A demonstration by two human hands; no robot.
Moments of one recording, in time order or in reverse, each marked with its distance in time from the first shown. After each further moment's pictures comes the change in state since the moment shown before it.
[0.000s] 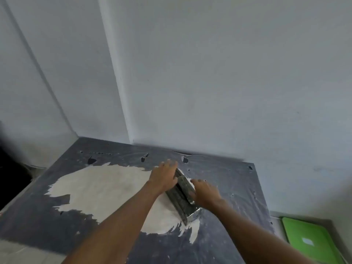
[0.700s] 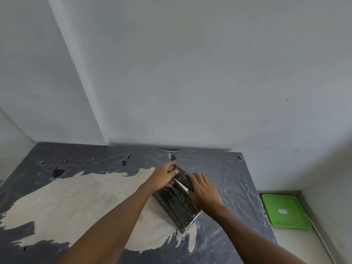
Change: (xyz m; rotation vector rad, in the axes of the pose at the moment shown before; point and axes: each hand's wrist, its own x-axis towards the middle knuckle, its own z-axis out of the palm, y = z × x) left_hand 0.097 -0.018 0.039 -1.024 -0.217 -0.095; right_hand 0.041 0.026 0.024 0.053 0.286 -0.043
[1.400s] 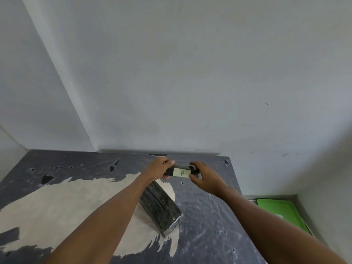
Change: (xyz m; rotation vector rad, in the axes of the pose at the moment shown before) left_hand 0.010 0.067 0.030 0.101 -0.005 0.067; right_hand 0.014 0.087 -0.075 0.303 -0.105 0.074
